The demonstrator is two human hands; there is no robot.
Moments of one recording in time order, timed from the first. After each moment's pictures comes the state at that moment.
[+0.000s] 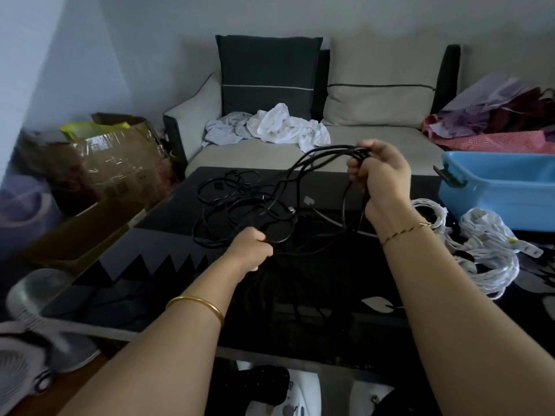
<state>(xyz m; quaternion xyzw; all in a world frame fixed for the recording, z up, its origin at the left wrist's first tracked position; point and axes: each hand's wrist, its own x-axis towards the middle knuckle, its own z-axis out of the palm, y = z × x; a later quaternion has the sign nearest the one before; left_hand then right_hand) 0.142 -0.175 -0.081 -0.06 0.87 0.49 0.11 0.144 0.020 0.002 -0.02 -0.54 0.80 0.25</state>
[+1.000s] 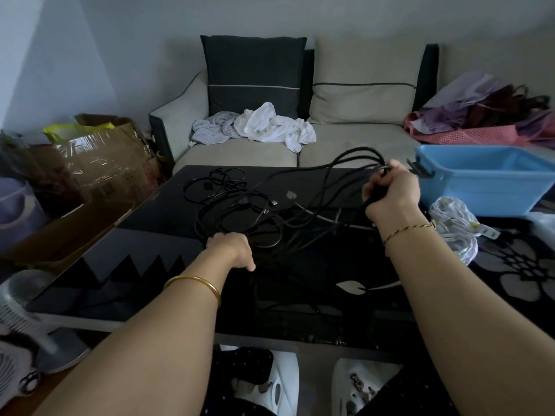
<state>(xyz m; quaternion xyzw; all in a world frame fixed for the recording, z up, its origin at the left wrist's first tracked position) 0.149 -0.163 -0.078 -0.05 0.98 0.10 0.18 0.162 0.074 -0.013 -0.18 -0.32 0.91 0.20</state>
